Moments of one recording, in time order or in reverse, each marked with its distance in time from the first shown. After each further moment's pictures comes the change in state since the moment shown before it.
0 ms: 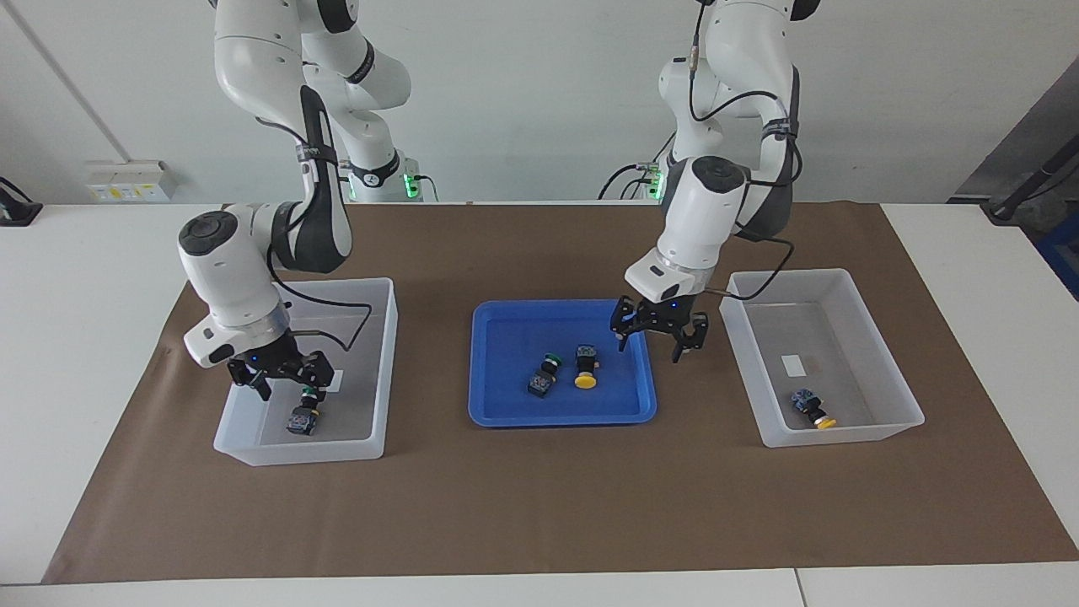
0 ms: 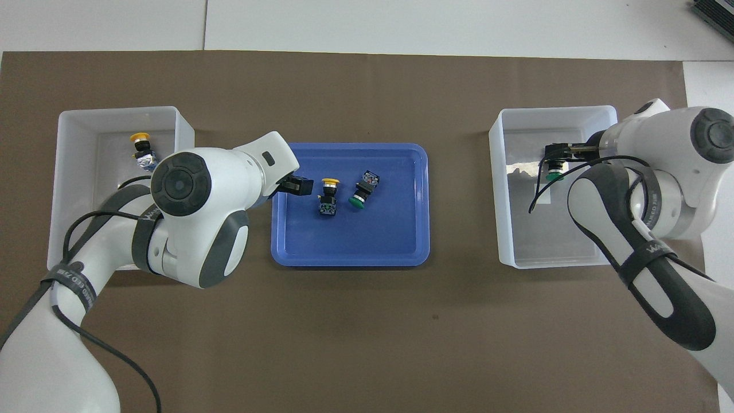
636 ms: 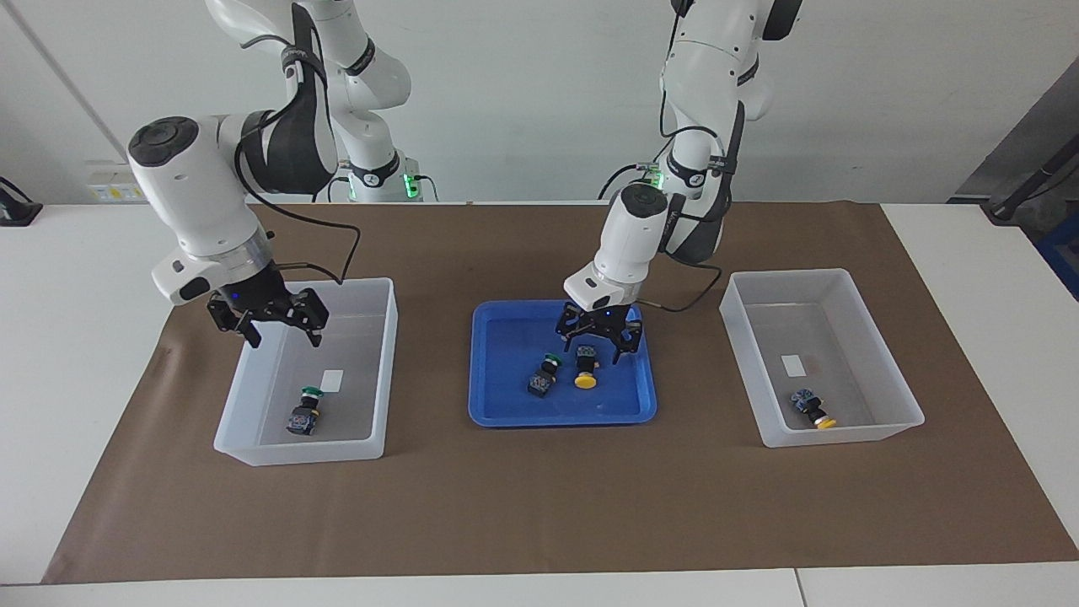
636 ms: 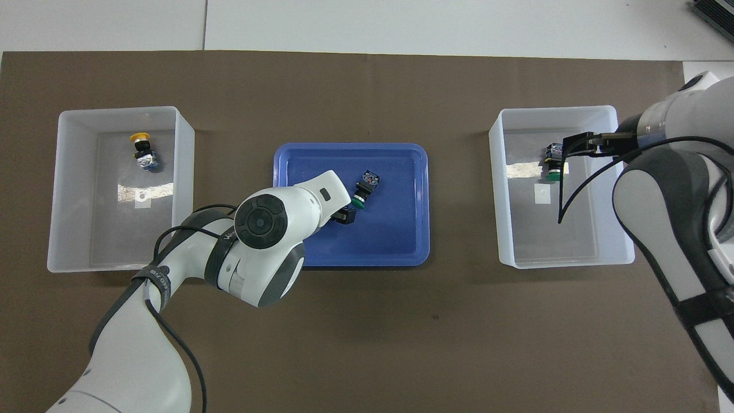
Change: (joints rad) left arm -0.120 0.113 0.000 -0.033 0.000 0.131 -0.098; right arm 0.058 -0.162 0.009 0.114 0.000 -0.337 0.103
